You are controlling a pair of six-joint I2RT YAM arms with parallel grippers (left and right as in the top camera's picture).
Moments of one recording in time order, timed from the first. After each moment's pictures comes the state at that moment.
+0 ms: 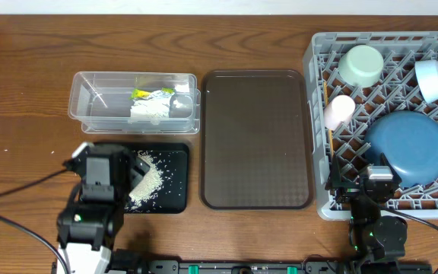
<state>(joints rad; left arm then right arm) -0.08 0.78 0.67 -0.86 -0.22 -0.88 0.09 0.01 0.01 -0.06 0.11 -0.04</state>
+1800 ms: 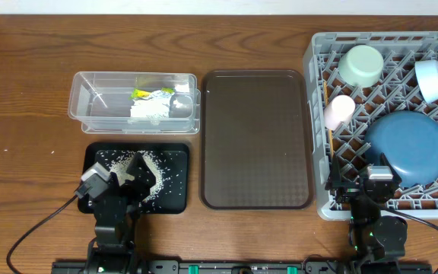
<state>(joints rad) -0.08 0.21 0.07 -0.23 -0.19 -0.71 0.09 0.01 0.01 -0.06 0.11 -0.04</state>
